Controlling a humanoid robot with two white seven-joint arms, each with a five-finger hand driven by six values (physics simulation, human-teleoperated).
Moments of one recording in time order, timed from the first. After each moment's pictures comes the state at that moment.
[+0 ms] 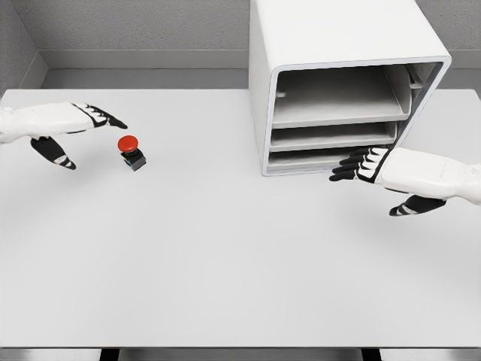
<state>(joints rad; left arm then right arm) -0.80 0.87 -0.72 -1.20 -0.23 -0.61 -0.61 -0.29 -0.98 0.30 -1.75 0.15 -0.61 0.61</state>
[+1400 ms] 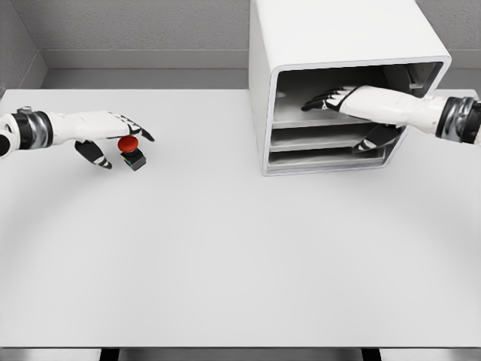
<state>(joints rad) -0.85 0.65 -0.72 -1.00 -0.42 -0.61 -0.61 -0.75 -0.71 0.58 -1.29 0.20 -0.61 0.61</state>
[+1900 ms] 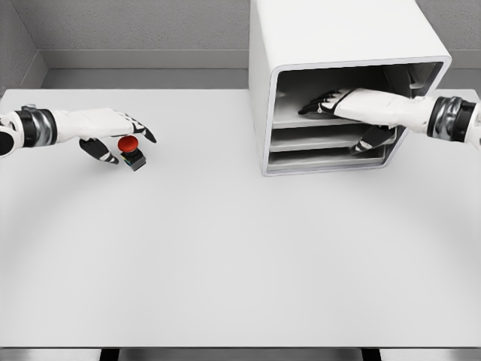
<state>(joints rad) -0.85 0.65 -0.73 -1.02 -0.42 -0.61 -0.61 -0.78 -0.69 0.62 -1.25 0.24 -0.61 0.61</state>
